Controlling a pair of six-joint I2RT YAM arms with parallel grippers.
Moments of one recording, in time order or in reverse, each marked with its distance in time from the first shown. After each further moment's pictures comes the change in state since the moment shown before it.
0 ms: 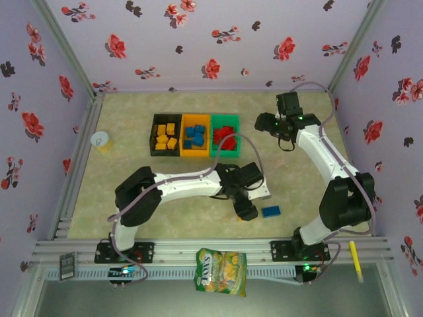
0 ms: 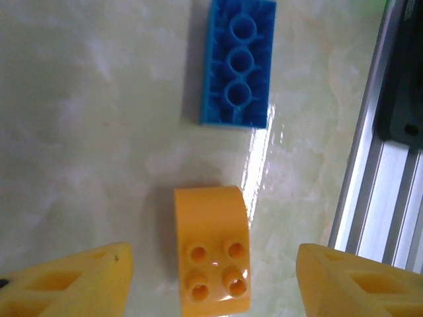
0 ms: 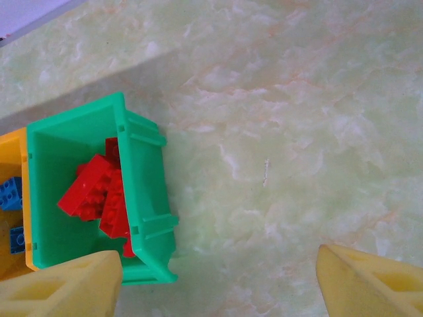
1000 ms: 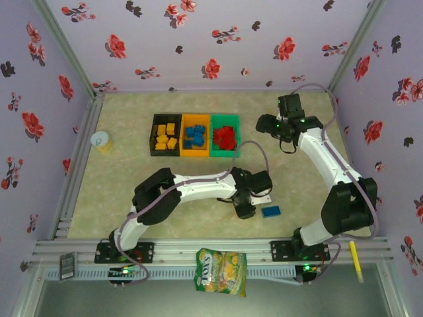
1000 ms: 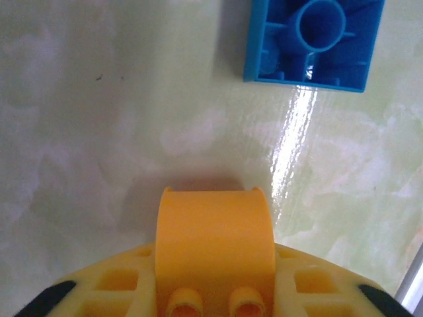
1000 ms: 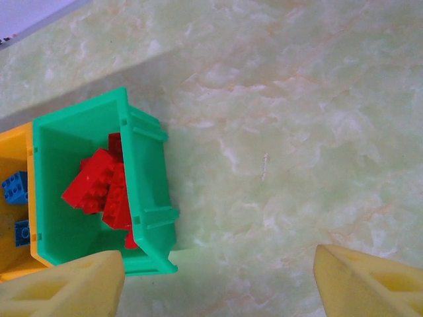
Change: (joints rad) left arm -0.032 0.163 0.158 -0.175 -0.156 0.011; right arm -0.002 -0.040 -0.029 -0.001 -0.003 0.000
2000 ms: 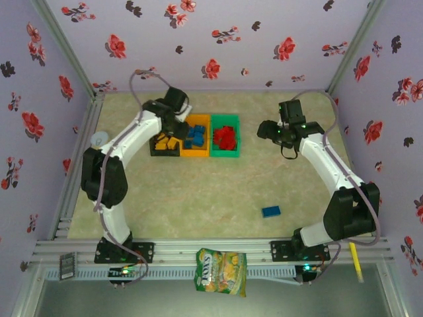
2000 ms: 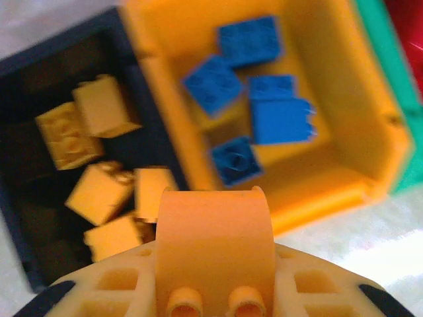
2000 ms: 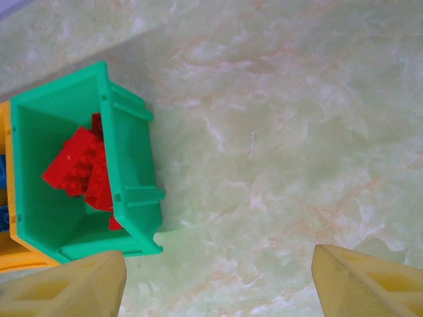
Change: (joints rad) left arm 0.799 -0.255 0.052 -0.065 -0.156 -0.106; right arm -0.001 -0.050 -0.082 0.001 0.000 0.000
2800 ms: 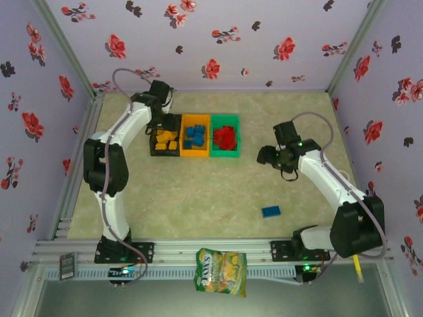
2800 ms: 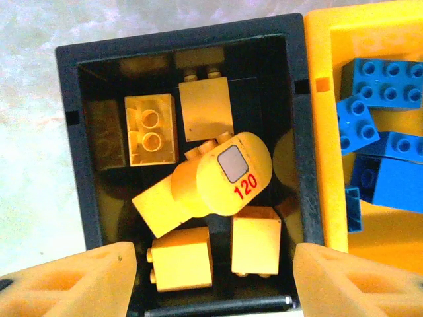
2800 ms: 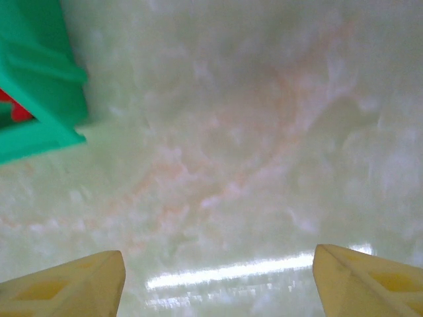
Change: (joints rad) left arm 0.134 0.090 0.068 -0.013 0.015 -0.106; right arm 0.093 -0.152 -0.248 -0.130 0.031 0.082
